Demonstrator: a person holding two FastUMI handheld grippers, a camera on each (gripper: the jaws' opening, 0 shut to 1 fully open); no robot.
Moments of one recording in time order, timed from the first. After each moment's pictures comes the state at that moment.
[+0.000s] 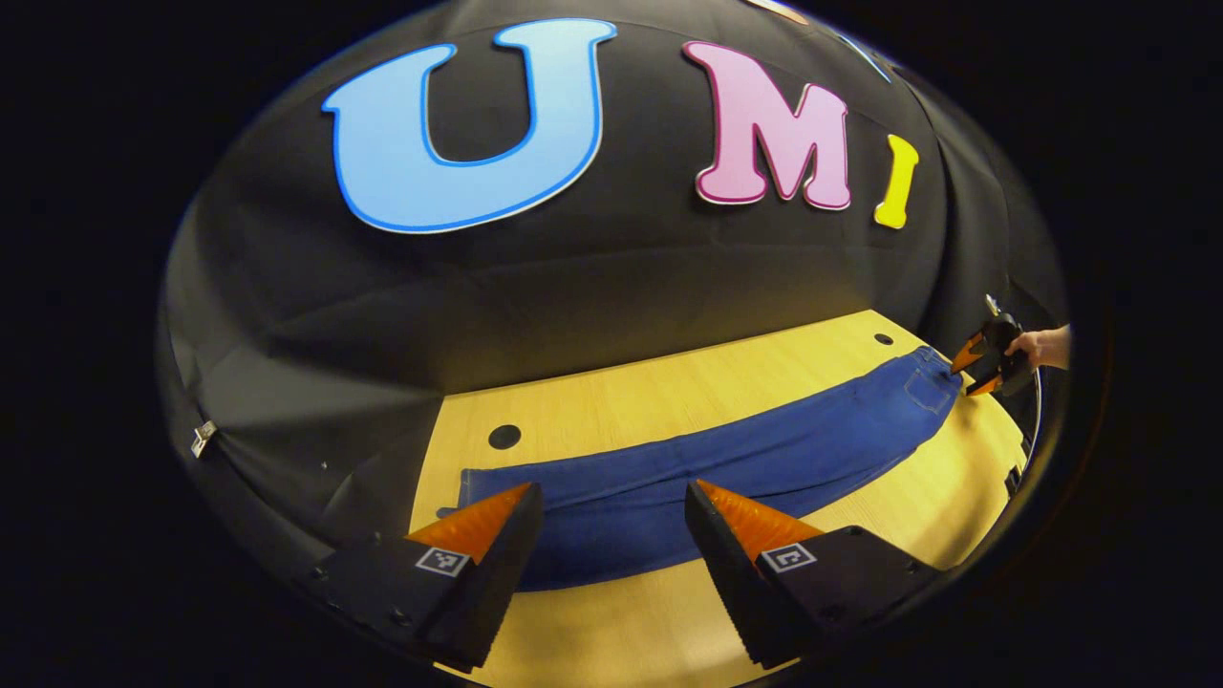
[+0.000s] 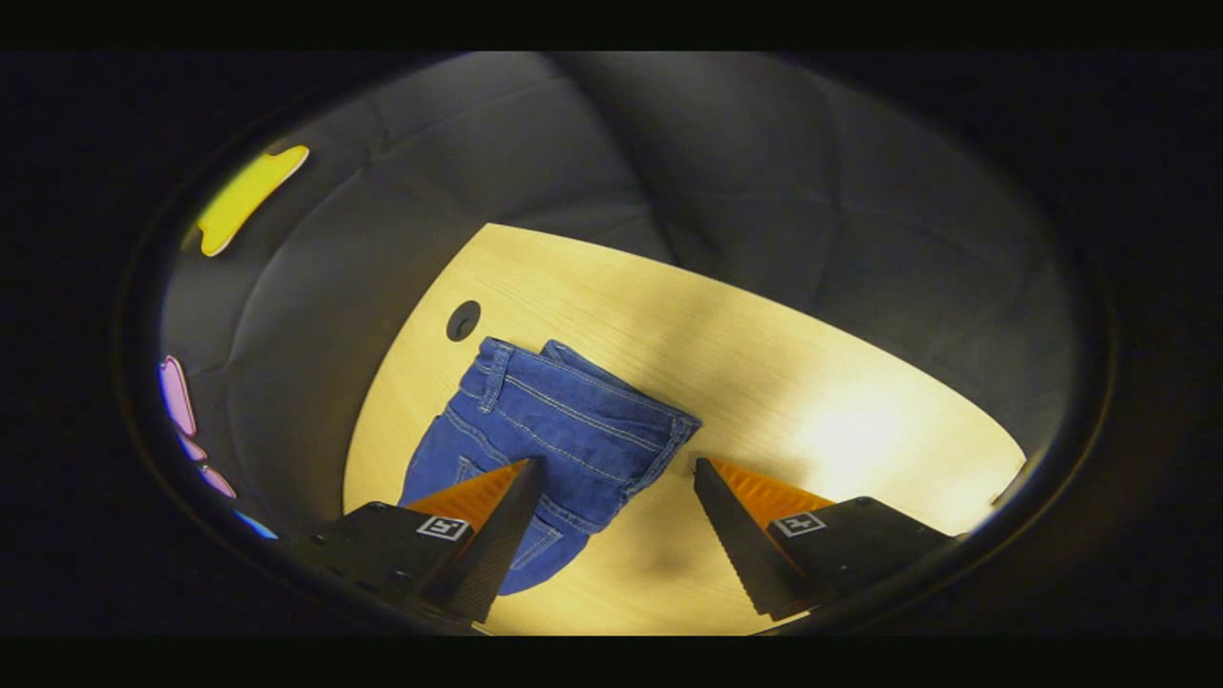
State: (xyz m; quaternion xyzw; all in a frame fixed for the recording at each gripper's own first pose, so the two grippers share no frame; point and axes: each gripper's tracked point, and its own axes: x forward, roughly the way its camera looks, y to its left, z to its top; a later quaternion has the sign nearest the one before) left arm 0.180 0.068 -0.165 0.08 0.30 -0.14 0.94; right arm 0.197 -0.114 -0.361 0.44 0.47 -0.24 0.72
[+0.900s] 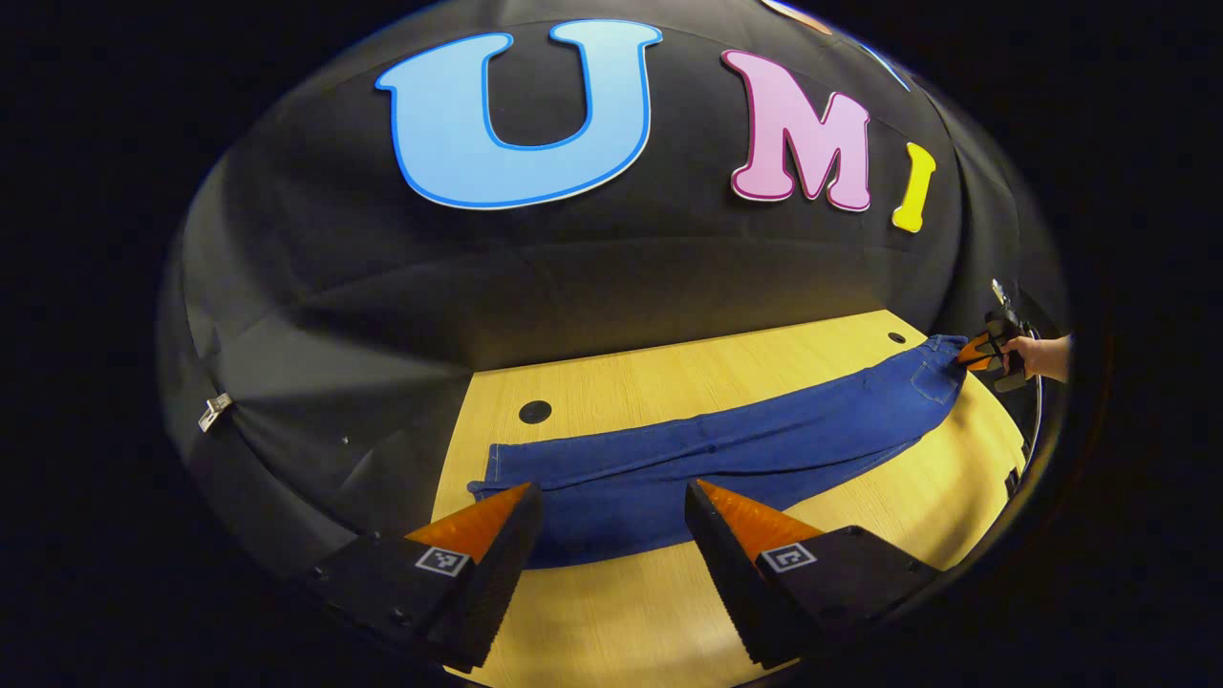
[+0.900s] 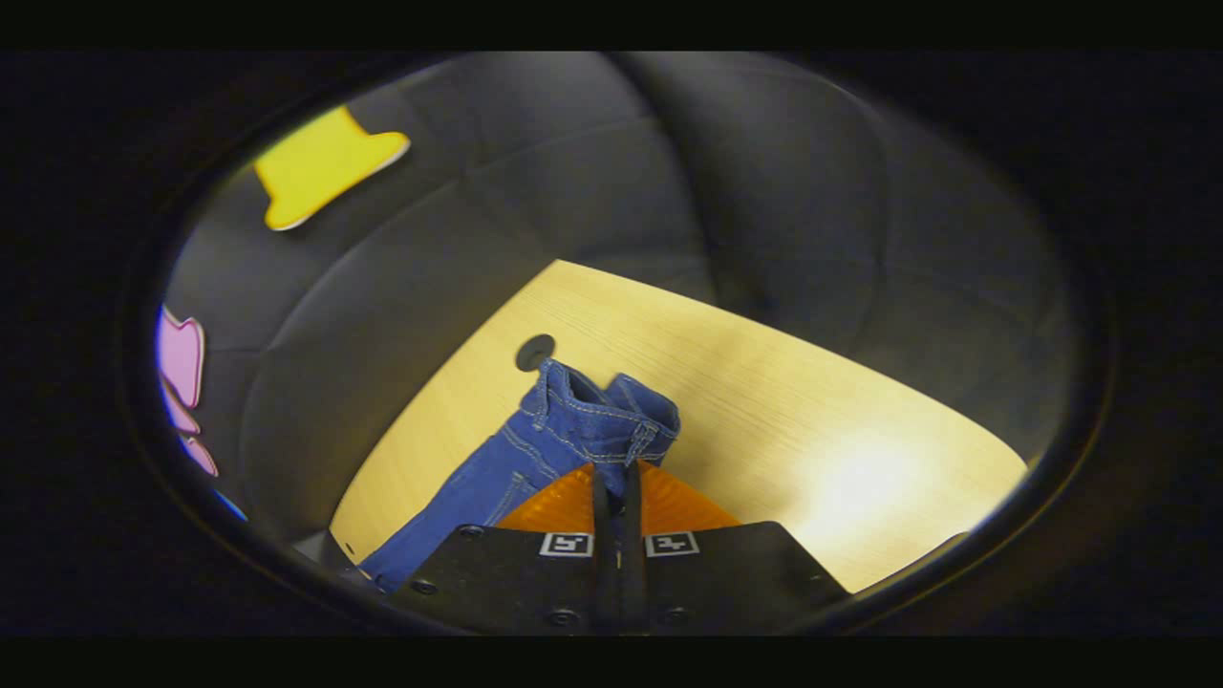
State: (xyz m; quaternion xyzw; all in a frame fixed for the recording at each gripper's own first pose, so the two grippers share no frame) left arm 0.158 0.128 -0.173 0.06 0.31 -0.11 0.94; right arm 0.224 -0.108 -0.296 0.38 0.37 -0.22 0.82
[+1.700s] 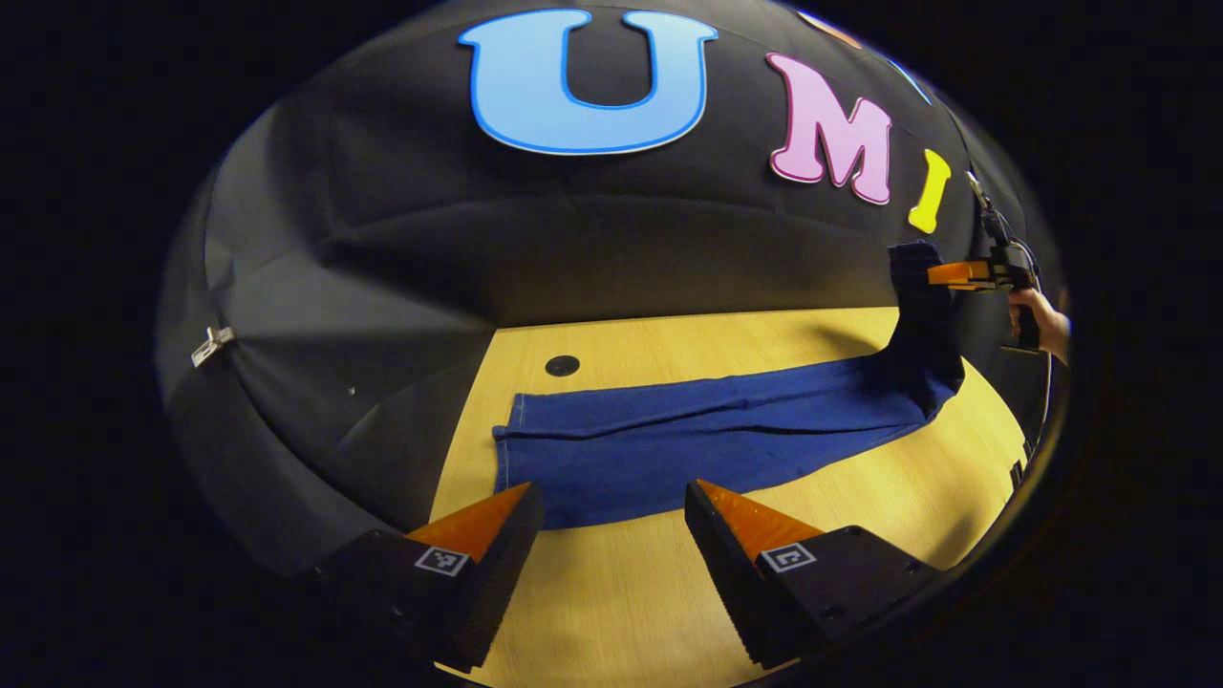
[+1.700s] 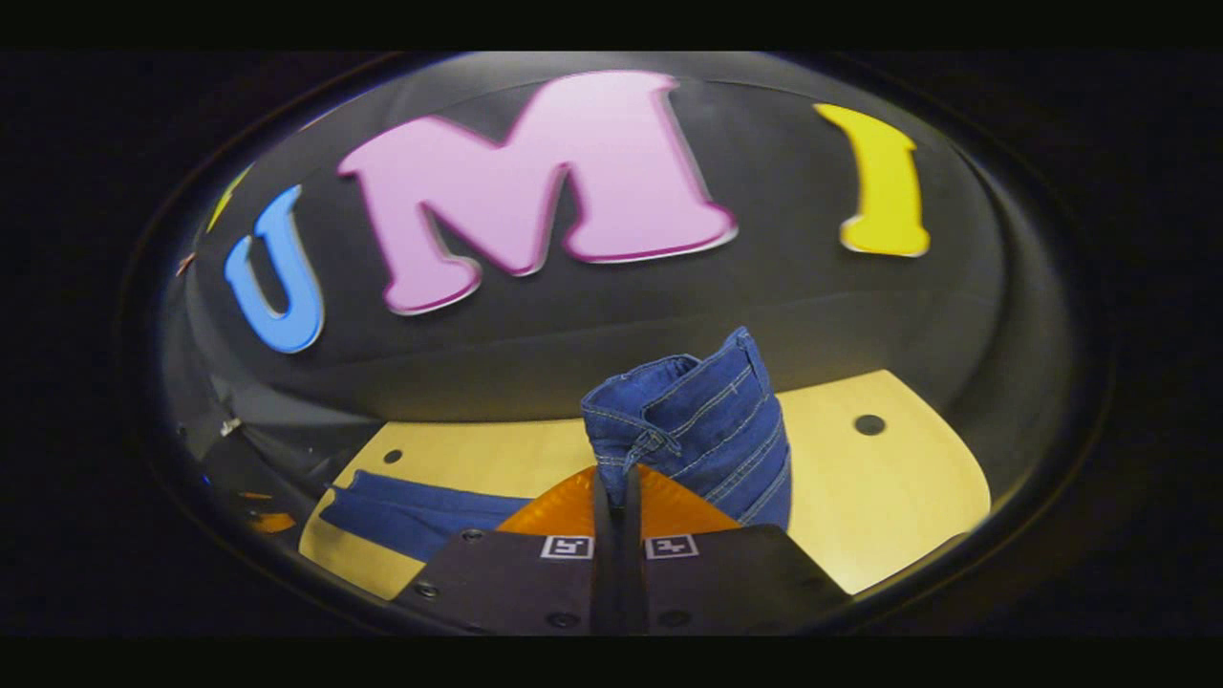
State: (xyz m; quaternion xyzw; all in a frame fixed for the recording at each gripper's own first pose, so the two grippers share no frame) left arm 0.121 0.187 -0.225 0.02 0.32 -0.08 0.94; right arm 0.224 0.121 -0.127 0.15 0.26 0.09 0.95
